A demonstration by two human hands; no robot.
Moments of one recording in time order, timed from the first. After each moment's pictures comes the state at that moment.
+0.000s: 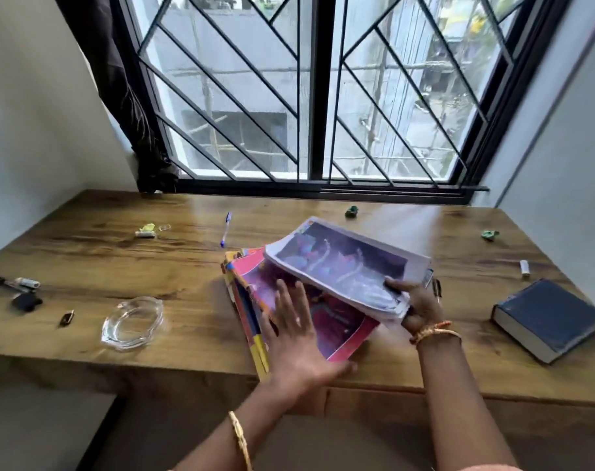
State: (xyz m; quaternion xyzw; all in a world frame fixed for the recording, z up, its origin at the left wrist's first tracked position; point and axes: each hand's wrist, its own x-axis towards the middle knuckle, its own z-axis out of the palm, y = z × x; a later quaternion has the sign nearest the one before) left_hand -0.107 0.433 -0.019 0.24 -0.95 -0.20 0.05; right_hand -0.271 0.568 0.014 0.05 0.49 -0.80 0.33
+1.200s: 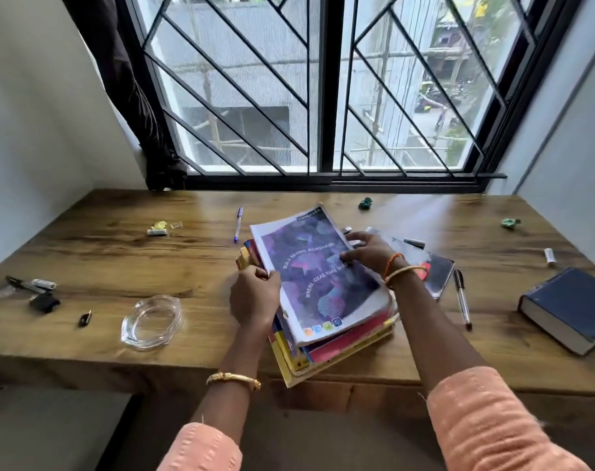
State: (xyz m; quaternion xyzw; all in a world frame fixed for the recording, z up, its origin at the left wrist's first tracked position) left_hand -0.128 0.333 0.012 0.47 -0.76 -0.37 0.25; right_hand -0.301 0.463 0.026 -0.15 0.80 -0.52 0.26
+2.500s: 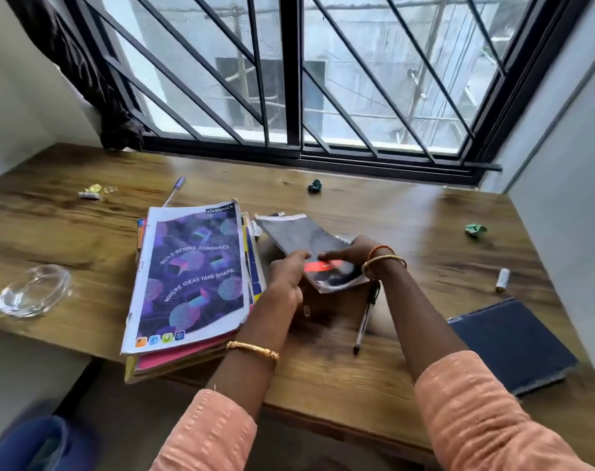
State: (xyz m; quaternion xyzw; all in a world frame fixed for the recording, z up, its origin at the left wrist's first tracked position) left_hand -0.338 0.507 -0.013 0.50 -0.42 -0.75 0.16; right_hand -0.455 0.587 0.000 -0.21 0.89 -0.25 0.33
